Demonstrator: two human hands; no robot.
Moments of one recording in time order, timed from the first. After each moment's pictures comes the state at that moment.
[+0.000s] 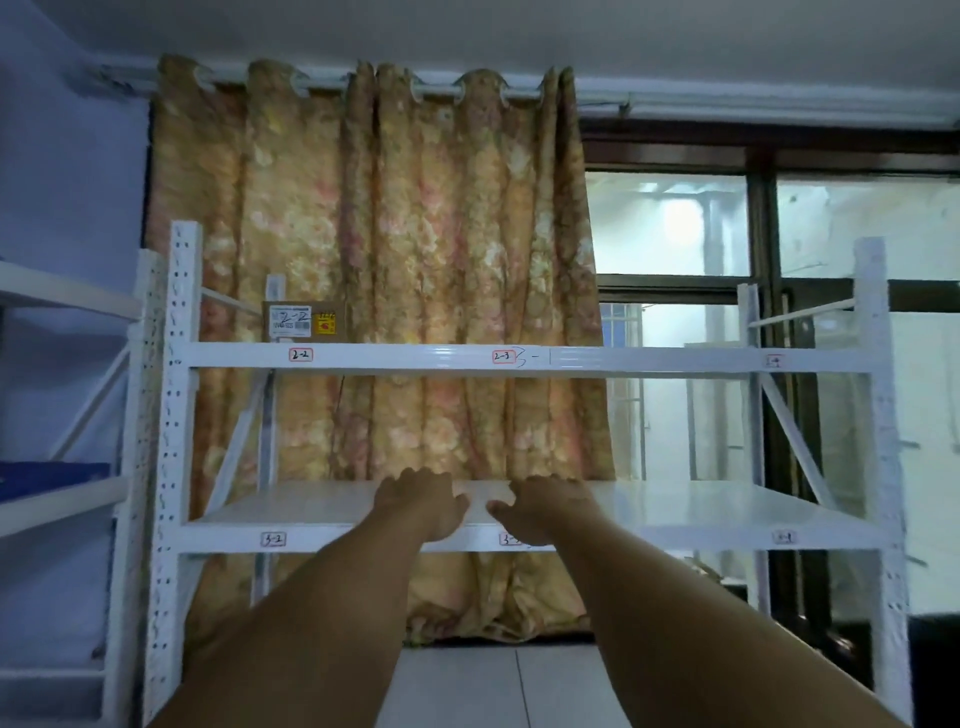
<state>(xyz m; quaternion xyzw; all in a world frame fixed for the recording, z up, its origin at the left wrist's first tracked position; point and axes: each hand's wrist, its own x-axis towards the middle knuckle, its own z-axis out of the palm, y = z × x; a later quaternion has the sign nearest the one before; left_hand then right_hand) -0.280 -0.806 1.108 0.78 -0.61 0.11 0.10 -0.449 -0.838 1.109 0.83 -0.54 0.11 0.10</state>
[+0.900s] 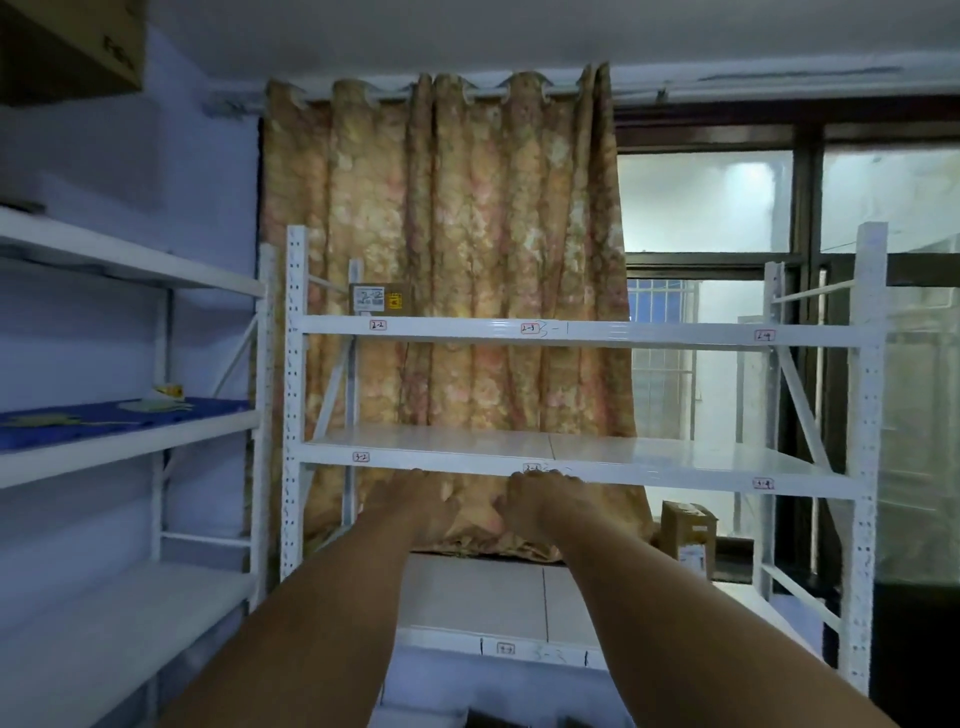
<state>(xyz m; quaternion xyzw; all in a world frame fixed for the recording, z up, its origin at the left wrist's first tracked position) -0.360 -0.570 1.050 0.81 -0.56 0.07 0.13 -0.529 -0.648 1.063 0.87 -0.48 0.10 0.07</state>
